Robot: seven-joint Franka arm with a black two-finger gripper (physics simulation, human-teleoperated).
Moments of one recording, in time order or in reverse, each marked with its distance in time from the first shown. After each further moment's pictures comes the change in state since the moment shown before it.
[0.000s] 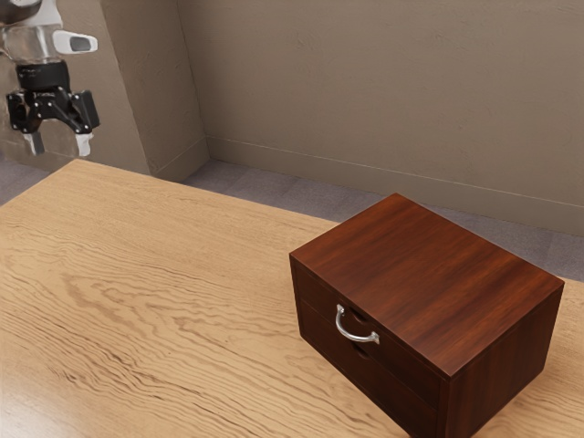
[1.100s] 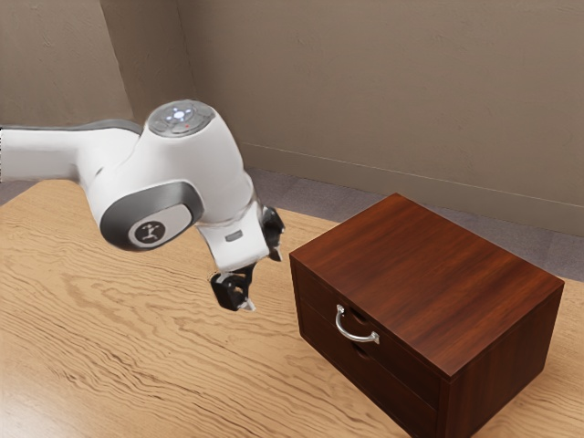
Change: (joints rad) arm -0.673 -0.346 -0.159 -0.877 0.232 1.008 0.919
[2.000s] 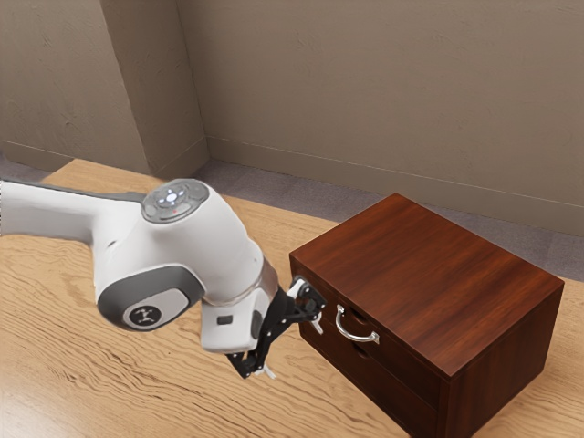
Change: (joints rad) arm -0.262 -0.021 0.145 -0.191 -0.020 0.256 0.283
